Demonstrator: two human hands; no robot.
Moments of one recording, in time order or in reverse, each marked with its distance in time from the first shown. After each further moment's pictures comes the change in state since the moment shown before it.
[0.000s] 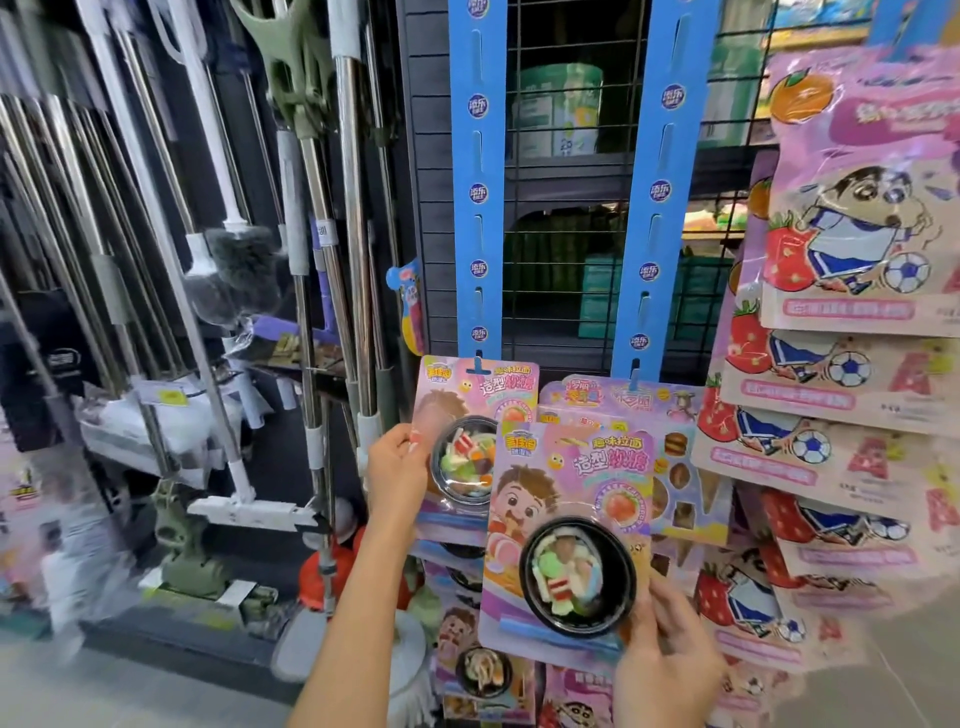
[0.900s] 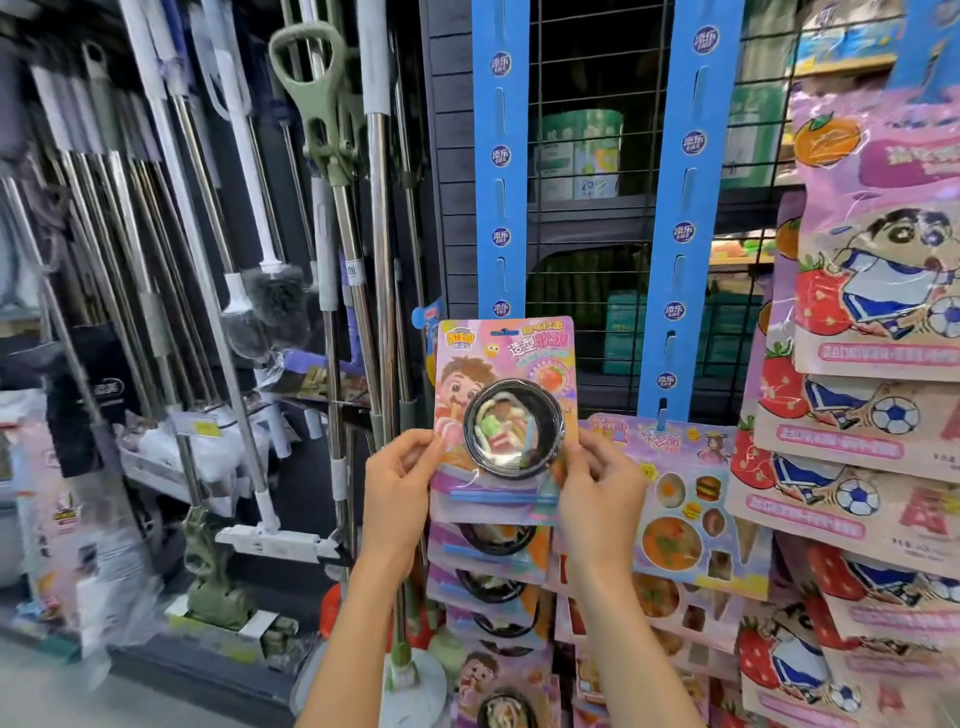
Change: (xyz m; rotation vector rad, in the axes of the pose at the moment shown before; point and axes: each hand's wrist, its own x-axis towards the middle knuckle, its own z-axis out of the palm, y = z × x) left_hand -0.003 0.033 -0.028 -0.244 -0.148 0.236; right_hand 0.037 -0.066 0.127 -0.121 -0.424 -0.177
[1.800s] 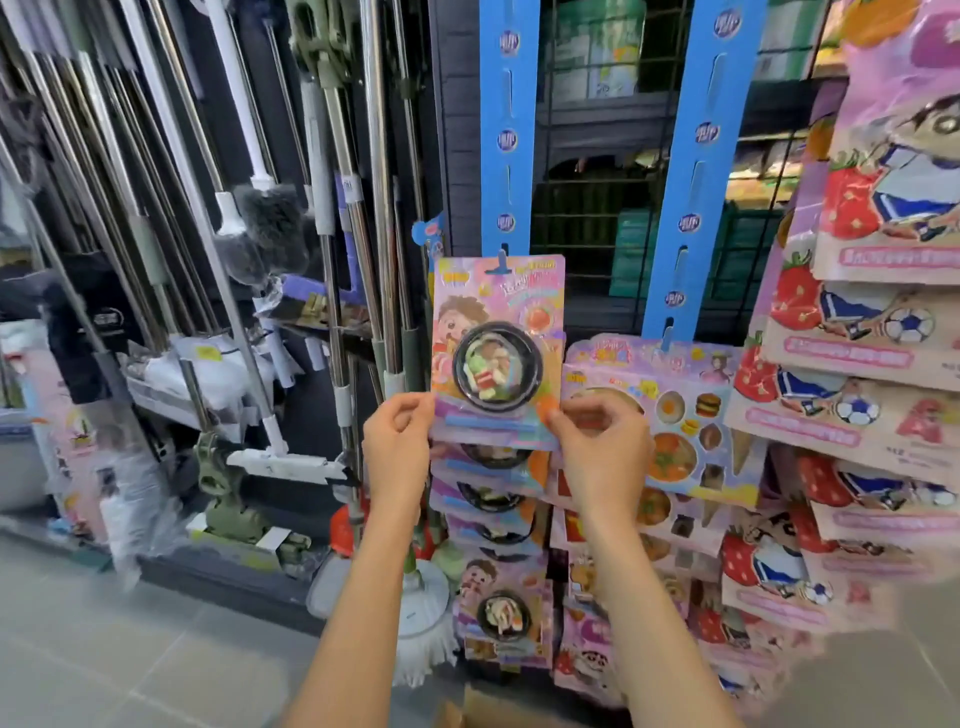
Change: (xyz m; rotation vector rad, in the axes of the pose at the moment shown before) left_hand -0.019 -0.041 -0.008 0.132 0.219 -0.179; right_hand -0.011 0.027 -0.021 -0.310 0.000 -0.139
